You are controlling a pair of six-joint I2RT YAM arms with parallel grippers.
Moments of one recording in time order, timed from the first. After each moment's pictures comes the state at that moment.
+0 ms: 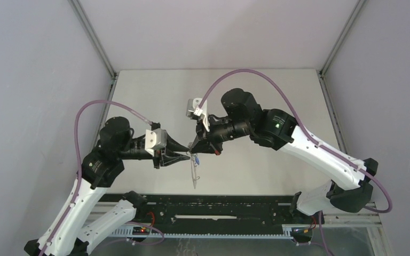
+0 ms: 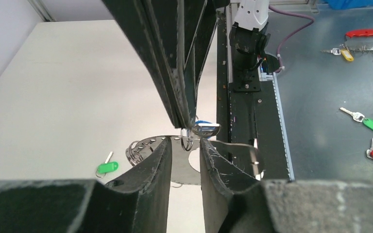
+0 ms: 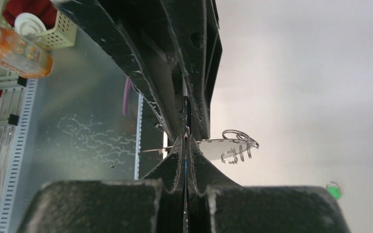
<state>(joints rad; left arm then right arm) -0.52 0.72 1.03 -0.59 0.95 0.31 1.05 1.41 1.67 -0.70 -0.54 -0.05</state>
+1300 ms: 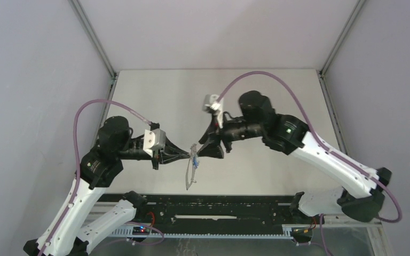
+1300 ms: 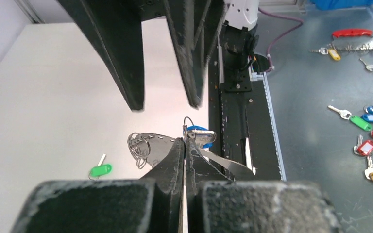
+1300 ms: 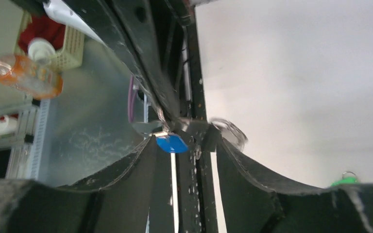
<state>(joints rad) -0.53 0.72 1.06 -0.67 0.97 0.34 1.02 1.36 1.58 -0.66 -0.54 0.01</state>
